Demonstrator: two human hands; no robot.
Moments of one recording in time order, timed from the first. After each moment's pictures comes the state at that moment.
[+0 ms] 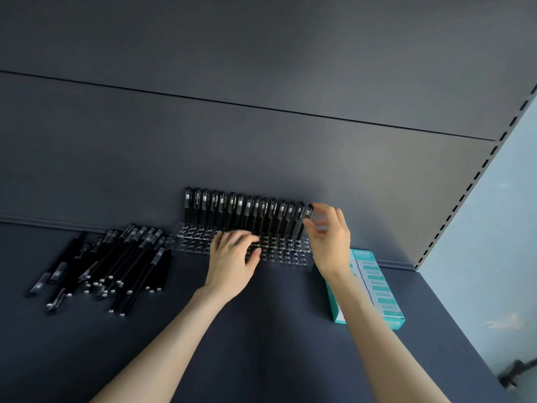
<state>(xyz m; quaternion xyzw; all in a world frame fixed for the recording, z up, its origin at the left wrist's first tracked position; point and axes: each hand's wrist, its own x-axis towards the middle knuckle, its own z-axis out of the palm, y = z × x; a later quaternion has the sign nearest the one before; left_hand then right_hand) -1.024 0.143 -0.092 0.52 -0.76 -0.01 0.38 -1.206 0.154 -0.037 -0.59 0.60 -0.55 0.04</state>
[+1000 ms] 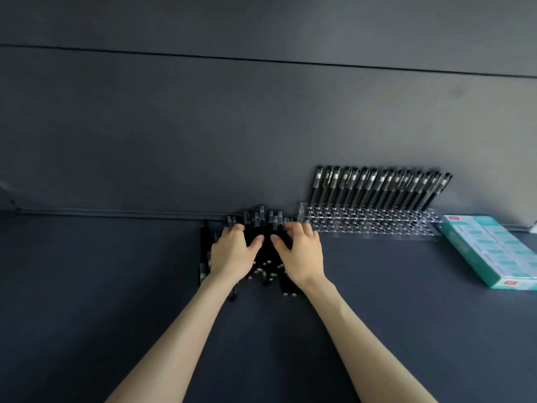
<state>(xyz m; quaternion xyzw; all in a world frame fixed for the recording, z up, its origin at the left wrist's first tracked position) -0.768 0.127 -0.084 0.67 -0.67 -0.21 0.23 -0.901 0.146 -0.100 -0.61 0.71 -0.33 0.12</state>
